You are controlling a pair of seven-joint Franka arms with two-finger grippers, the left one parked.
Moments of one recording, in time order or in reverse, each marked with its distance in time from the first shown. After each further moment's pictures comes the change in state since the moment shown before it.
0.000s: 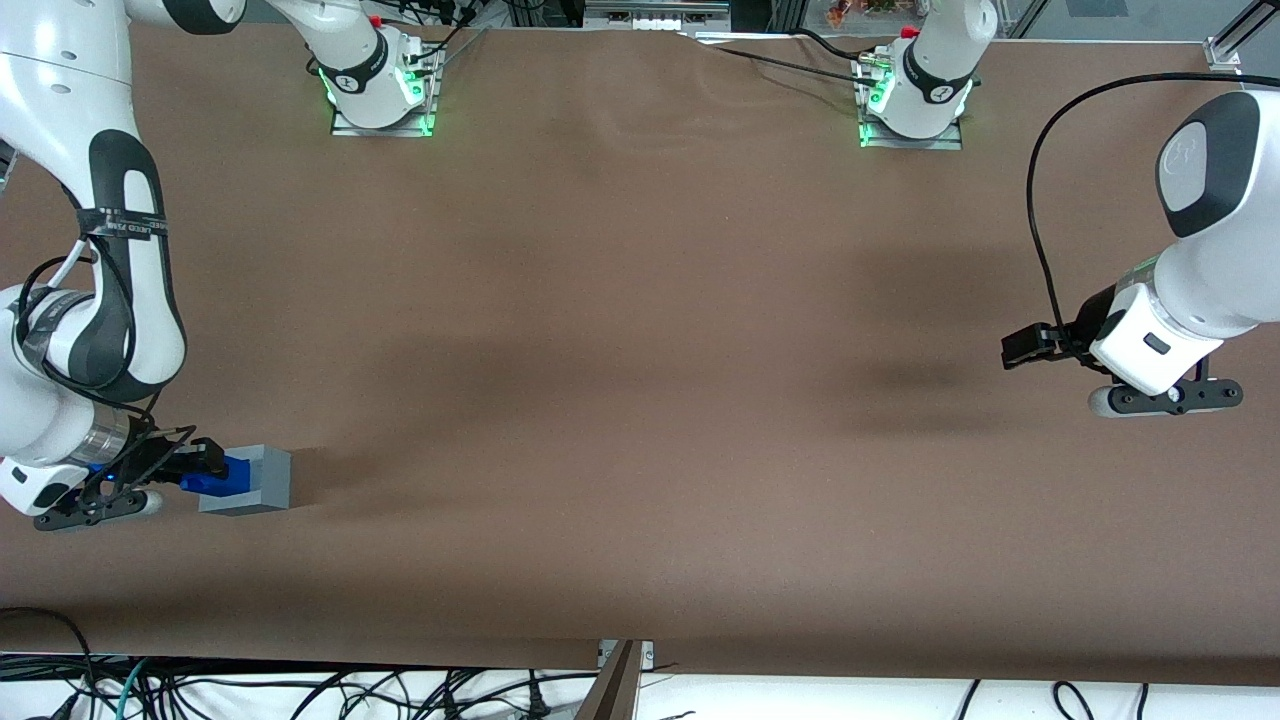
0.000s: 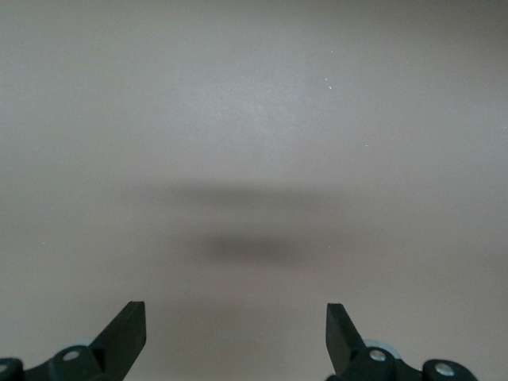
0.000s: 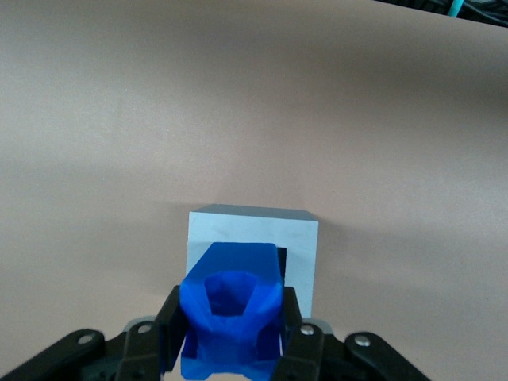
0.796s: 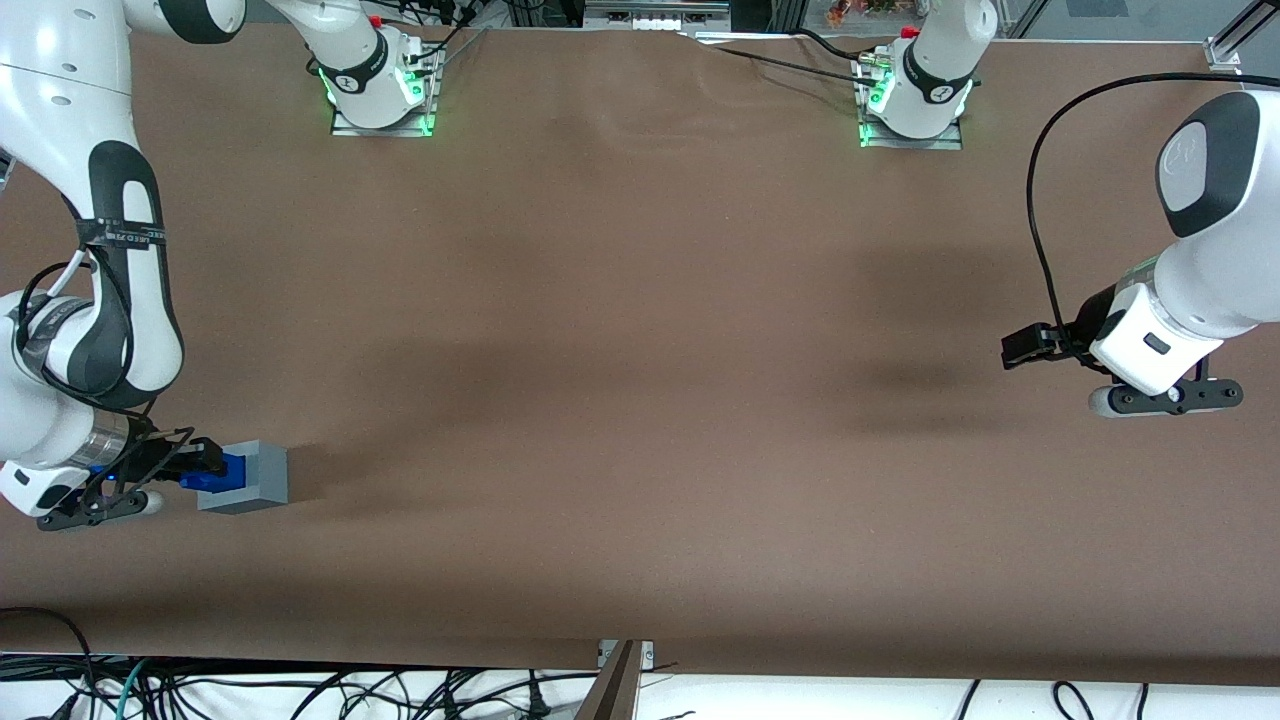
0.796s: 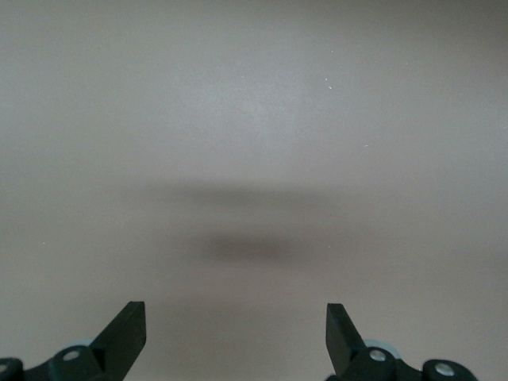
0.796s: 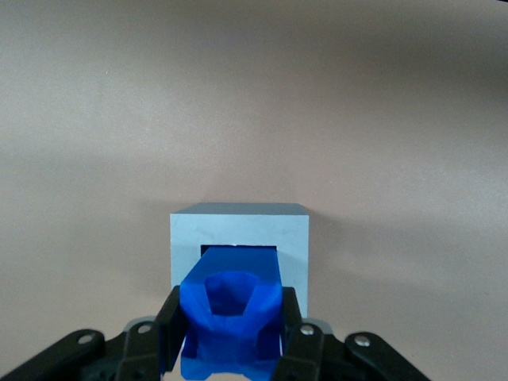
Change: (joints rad) arm -0.012 0.026 -0.005 0.014 0.001 -0.012 -0.016
